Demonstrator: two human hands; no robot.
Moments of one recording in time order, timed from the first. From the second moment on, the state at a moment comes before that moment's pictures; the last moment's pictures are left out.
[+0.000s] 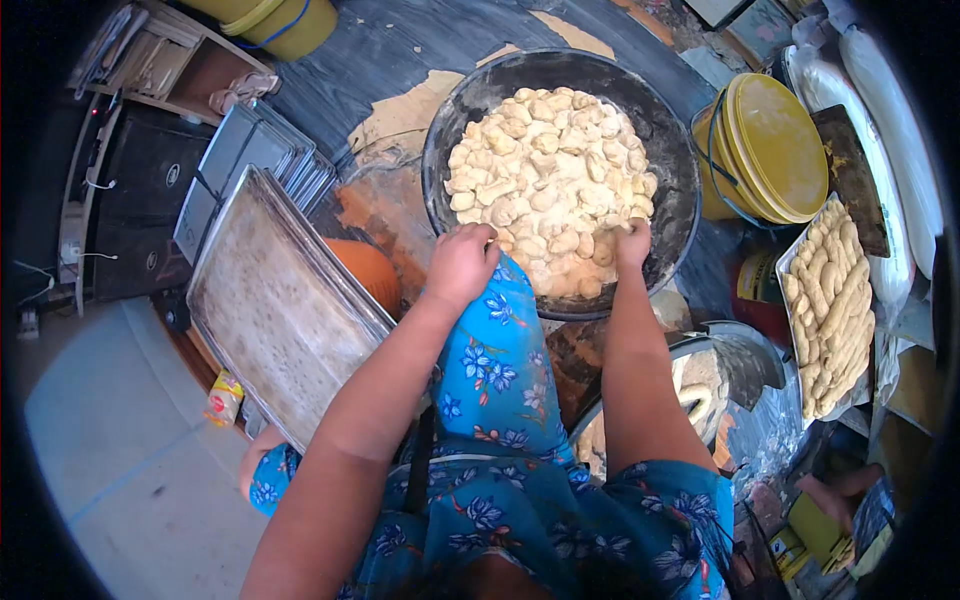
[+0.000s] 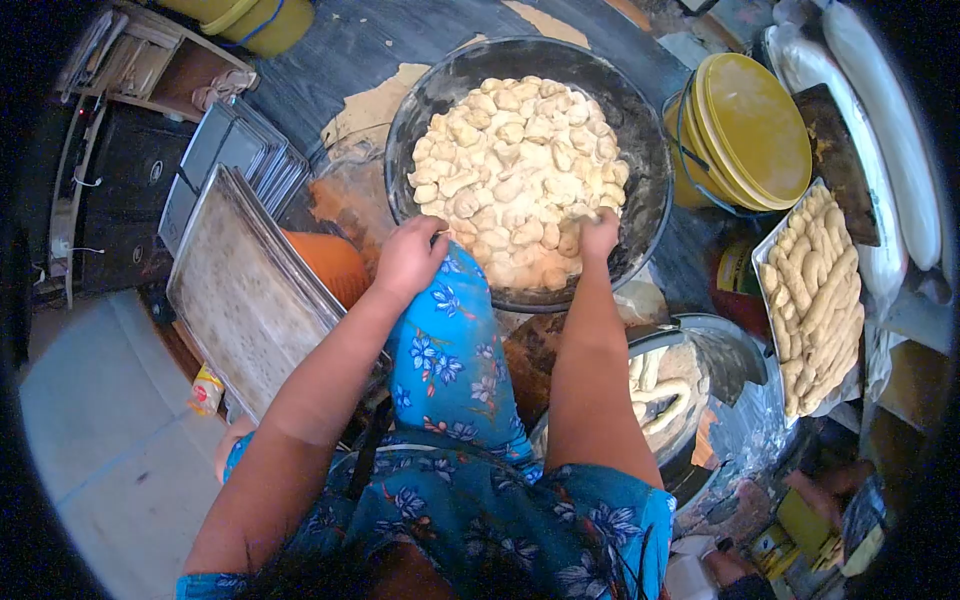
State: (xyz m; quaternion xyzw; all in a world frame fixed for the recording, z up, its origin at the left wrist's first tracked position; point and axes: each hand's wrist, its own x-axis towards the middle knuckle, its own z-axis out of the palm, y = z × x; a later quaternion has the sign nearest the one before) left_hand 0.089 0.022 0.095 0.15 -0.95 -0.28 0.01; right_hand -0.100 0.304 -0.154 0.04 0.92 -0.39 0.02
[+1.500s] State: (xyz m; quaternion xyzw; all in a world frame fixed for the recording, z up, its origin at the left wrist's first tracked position) left_hand 0.090 0.021 0.093 0.15 -0.95 -0.28 0.02; right_hand -0.126 0.229 -0.134 0.09 0.80 -0.59 0.07
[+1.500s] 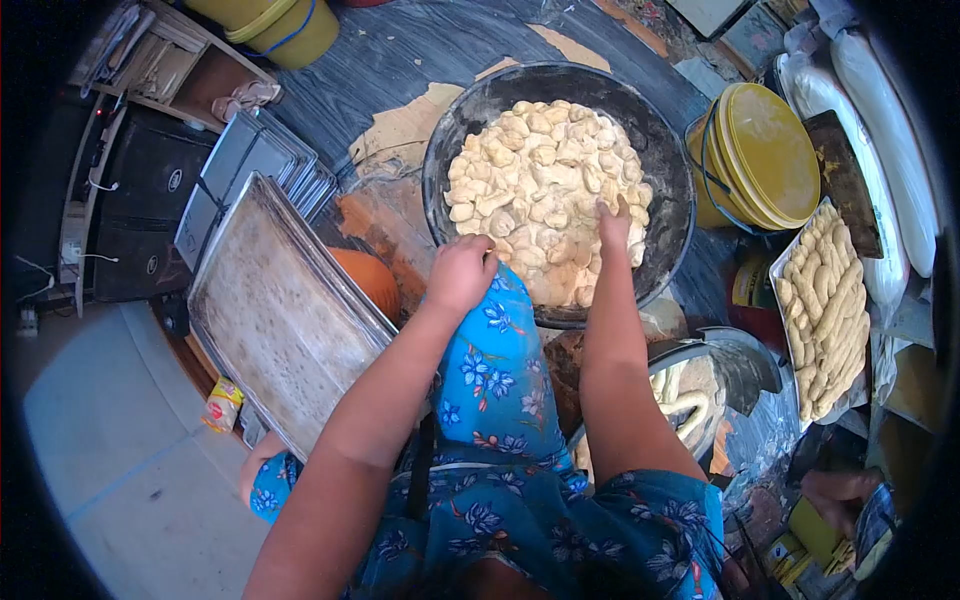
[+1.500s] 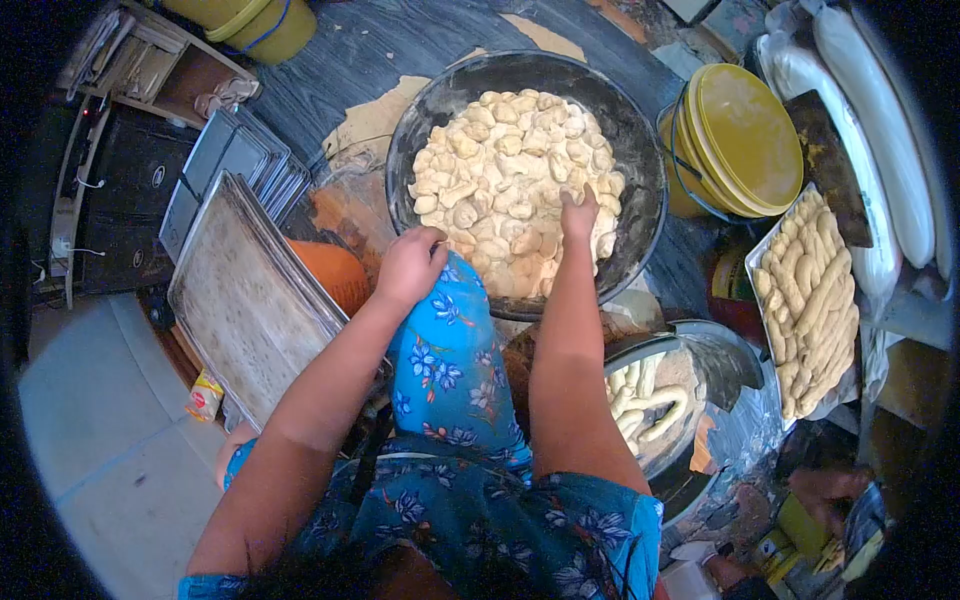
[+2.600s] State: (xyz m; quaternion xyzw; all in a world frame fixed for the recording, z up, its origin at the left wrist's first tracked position) left_hand 0.092 0.017 0.089 0.15 -0.94 -0.30 0.01; right_hand -0.004 0.091 -0.128 -0.51 0.84 -0.11 0.11
